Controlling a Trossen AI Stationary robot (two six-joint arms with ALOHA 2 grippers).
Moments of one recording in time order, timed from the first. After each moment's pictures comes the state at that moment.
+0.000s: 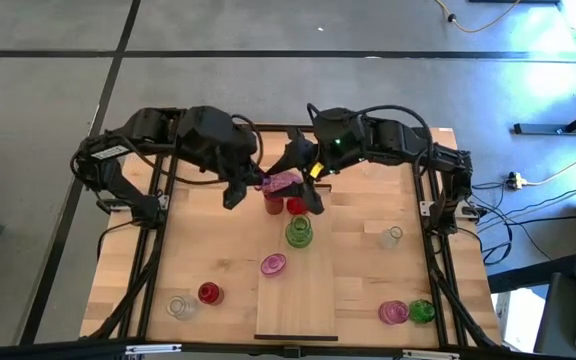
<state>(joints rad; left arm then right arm) -0.01 1.56 2.10 -1.16 0.05 -0.33 0.00 1.89 2.33 -0.89 -0.26 -0.06</state>
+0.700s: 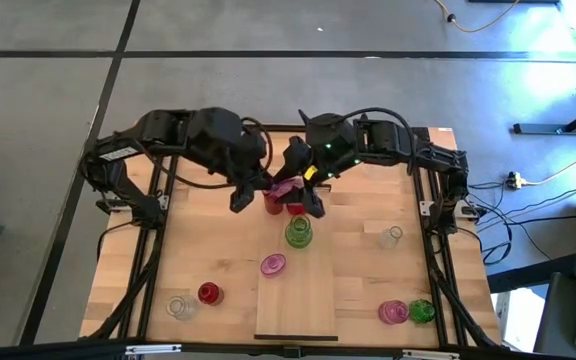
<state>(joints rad) -0.02 1.60 2.14 -1.13 0.10 -0.33 -0.02 1.93 2.32 -1.02 -0.27 0.02</state>
